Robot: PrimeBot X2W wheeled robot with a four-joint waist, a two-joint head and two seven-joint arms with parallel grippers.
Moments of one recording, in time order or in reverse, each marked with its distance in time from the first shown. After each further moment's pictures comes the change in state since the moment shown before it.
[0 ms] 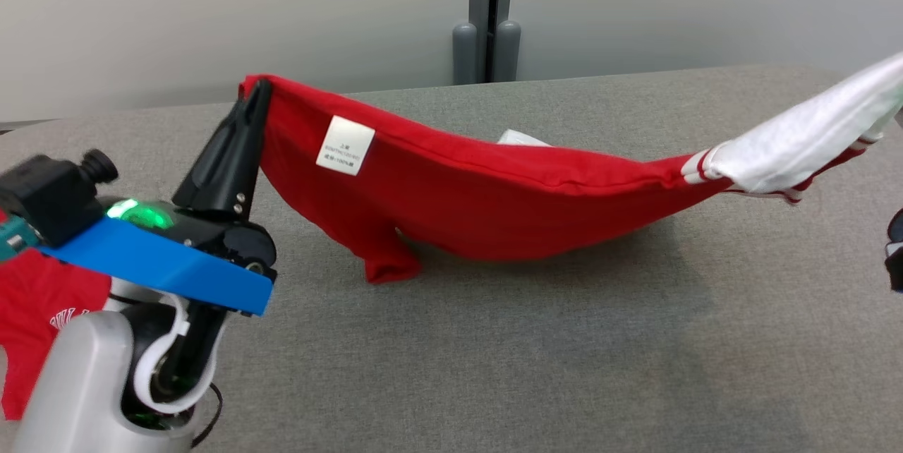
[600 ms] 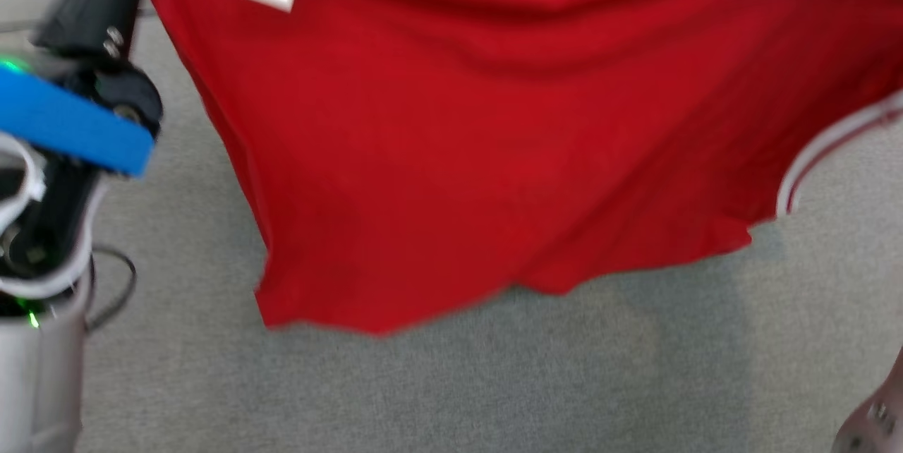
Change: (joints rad) left arm -0.287 0.102 0.095 -0.073 -0.143 0.116 0.268; right arm -0.500 -0.044 0.011 0.190 0.026 0.000 0.145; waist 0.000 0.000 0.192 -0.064
